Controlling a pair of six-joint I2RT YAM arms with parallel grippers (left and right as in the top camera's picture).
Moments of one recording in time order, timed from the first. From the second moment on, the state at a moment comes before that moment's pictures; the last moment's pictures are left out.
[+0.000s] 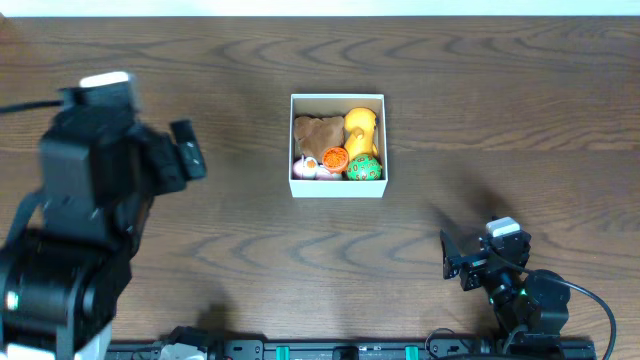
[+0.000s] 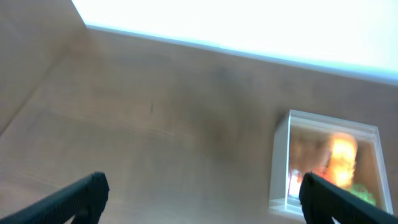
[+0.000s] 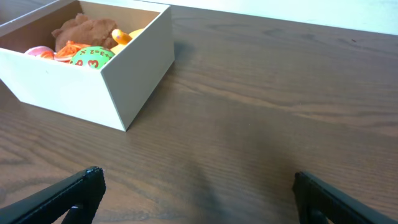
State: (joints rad) left arm -0.20 1.08 1.67 -1.21 -0.31 -0.28; right arm -0.03 0.01 0.15 -0.51 -0.30 -0.08
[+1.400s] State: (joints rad) left arm -0.05 0.02 0.12 -0.32 -0.21 -0.18; right arm -0.03 0.01 0.15 -0.51 -0.30 -0.08
